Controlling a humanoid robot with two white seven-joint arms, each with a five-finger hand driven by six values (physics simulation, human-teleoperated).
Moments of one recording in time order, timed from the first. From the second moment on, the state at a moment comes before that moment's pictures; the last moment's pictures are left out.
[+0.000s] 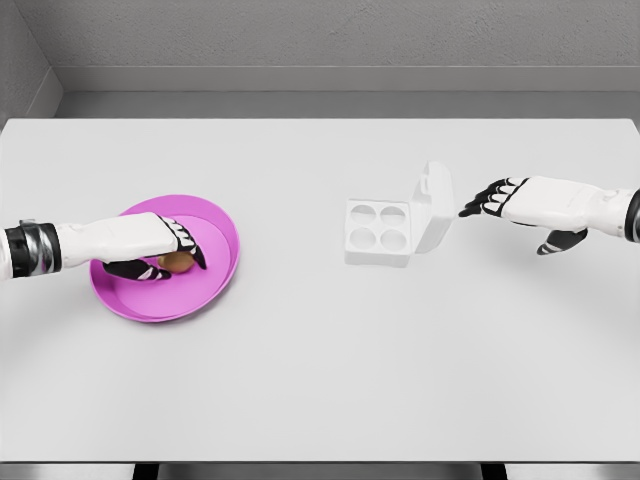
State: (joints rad) left arm -0.69 0.91 -0.96 -1.36 -0.28 -0.61 -0.33; right arm -0.54 -0.88 0.50 -1.44 0.45 -0.61 0.61
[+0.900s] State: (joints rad) left arm -0.81 0.77 -0.95 -1.37 -0.26 -0.62 -0.36; right arm -0.54 -0.88 0.50 -1.45 0.45 -0.61 0.61
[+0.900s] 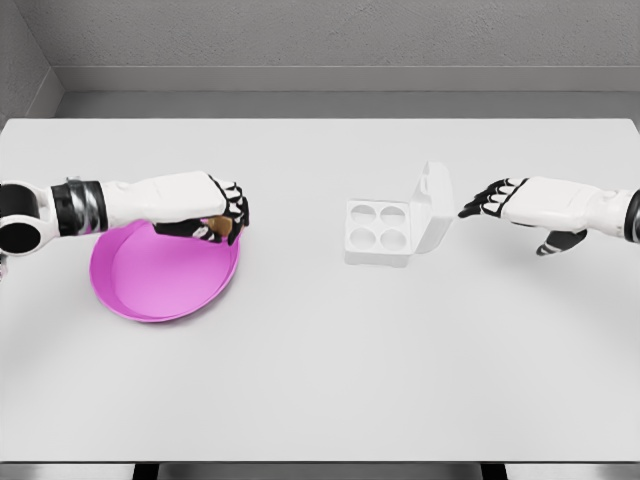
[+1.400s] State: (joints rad) left arm -0.86 0.61 -0.95 -1.36 -0.26 -0.62 -0.36; right arm -0.54 -0.89 0.50 -1.46 0.45 -0.61 0.61
